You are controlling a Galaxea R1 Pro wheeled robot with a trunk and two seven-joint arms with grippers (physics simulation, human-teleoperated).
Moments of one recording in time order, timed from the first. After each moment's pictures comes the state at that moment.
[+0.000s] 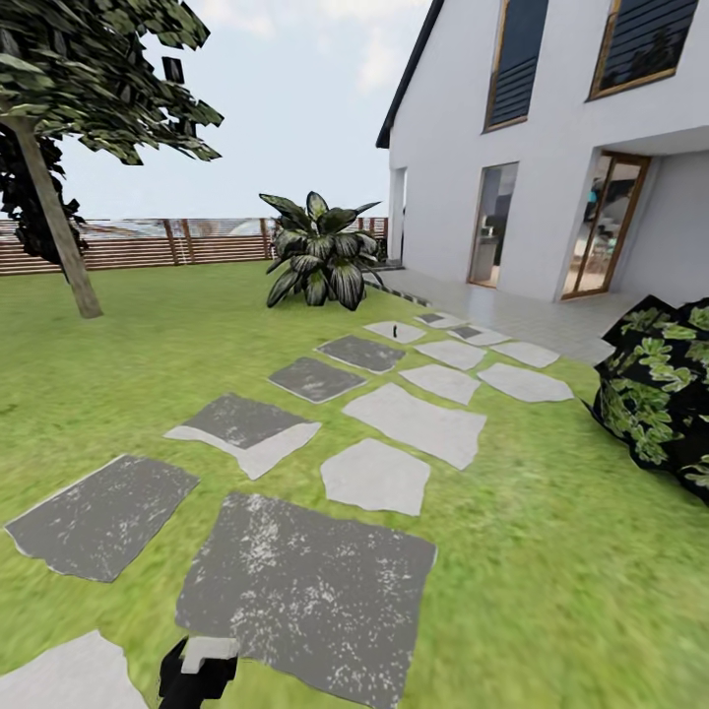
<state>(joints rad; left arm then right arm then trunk) -0.24 0.04 0.01 -0.52 -0.09 -0.28 0.08 -0.30 -0.06 0.00 -0.12 0.00 -0.28 -0.22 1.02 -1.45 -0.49</state>
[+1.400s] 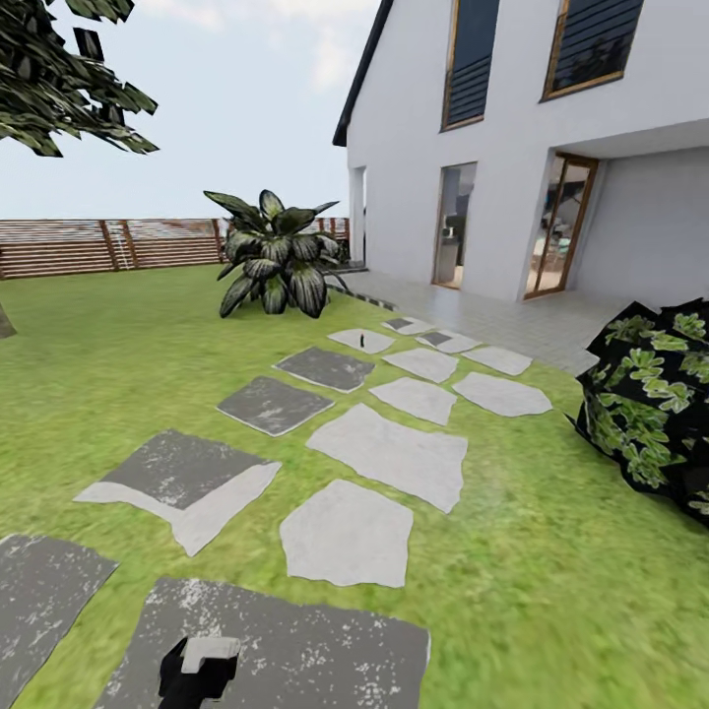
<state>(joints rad) -0.24 0.04 0.01 -0.53 -0.09 -0.28 0.08 -0.30 -0.06 0.00 -0.12 0.00 -0.28 -0.22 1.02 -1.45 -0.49</state>
